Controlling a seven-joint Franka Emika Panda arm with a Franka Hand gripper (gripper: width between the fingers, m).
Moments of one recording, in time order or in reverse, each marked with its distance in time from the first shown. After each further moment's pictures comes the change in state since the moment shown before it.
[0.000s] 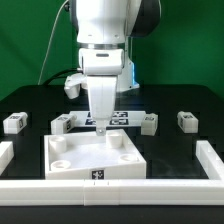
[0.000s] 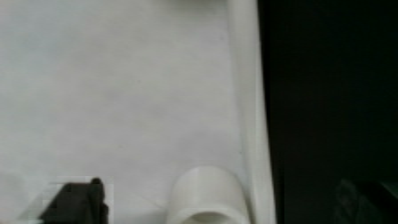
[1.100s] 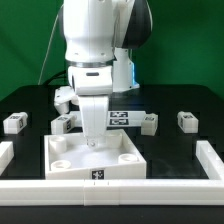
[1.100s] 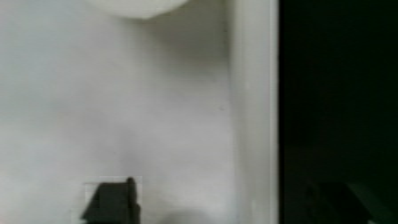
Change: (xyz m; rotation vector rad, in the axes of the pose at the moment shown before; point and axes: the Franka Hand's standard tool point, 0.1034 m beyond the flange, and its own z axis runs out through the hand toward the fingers) arm -0.018 -0.002 0.027 0.051 0.015 -0.079
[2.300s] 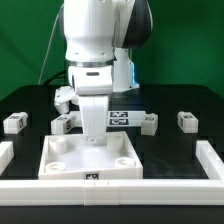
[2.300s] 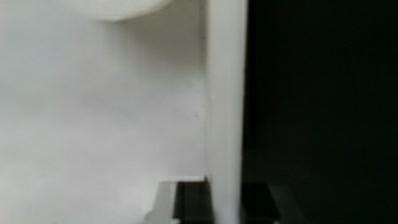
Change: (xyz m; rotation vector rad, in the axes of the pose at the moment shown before) arm 0.009 0.002 -0.001 -0.005 0.003 0.043
